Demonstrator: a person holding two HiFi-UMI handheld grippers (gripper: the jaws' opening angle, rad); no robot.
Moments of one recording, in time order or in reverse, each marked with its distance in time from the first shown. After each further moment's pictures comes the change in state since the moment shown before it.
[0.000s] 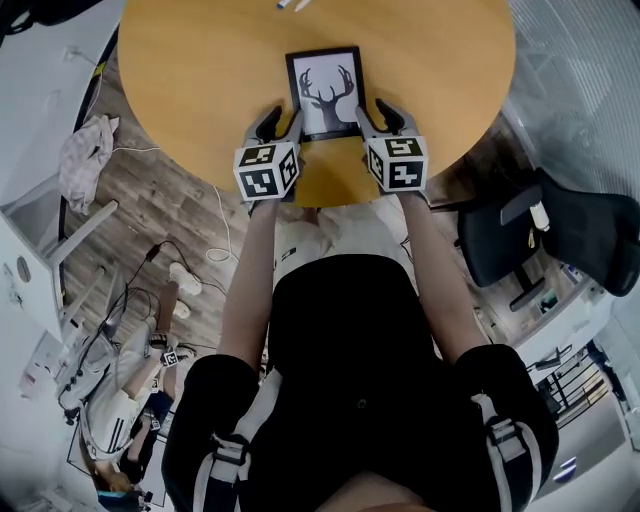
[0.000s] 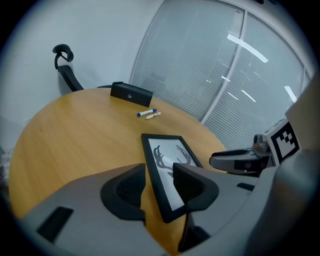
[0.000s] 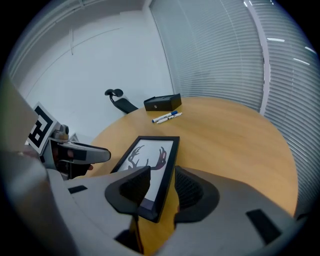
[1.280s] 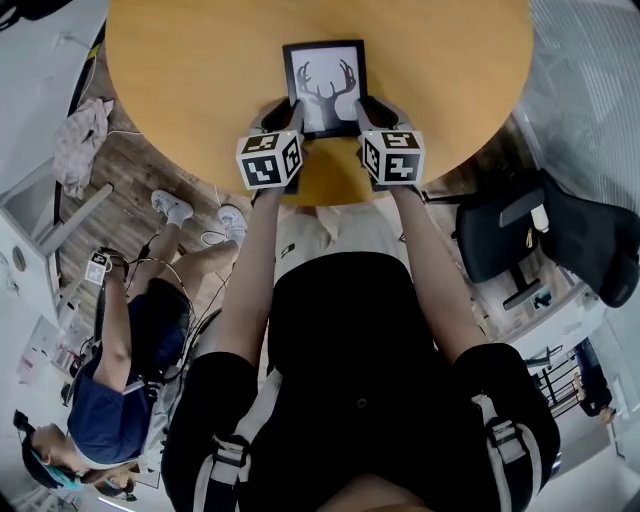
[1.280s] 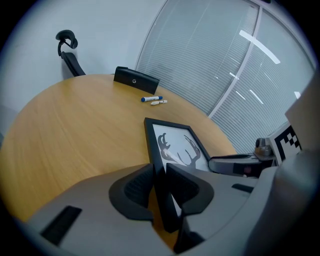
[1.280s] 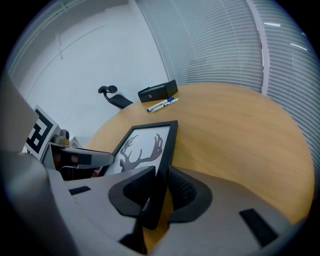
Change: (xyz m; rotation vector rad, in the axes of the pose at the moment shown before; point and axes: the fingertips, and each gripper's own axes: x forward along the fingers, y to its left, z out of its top) left arm 0.051 0.012 -0.025 -0.074 0.085 0.028; right arm 0.051 -0.015 -0.032 0.089 0.082 0.034
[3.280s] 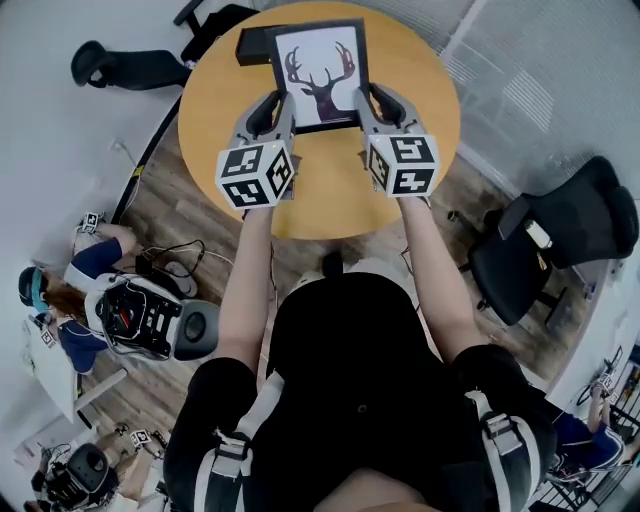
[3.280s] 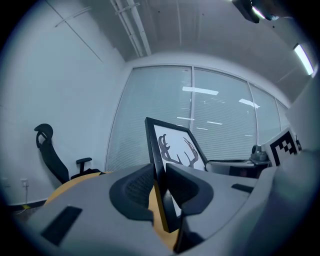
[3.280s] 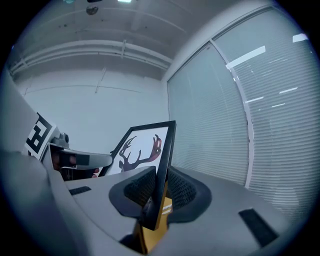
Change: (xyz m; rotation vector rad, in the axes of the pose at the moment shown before) left arm -0.376 -0.136 0.183 0.374 -0.713 -0.219; right arm -0.358 0.187 0.187 -0.234 -0.794 -0.159
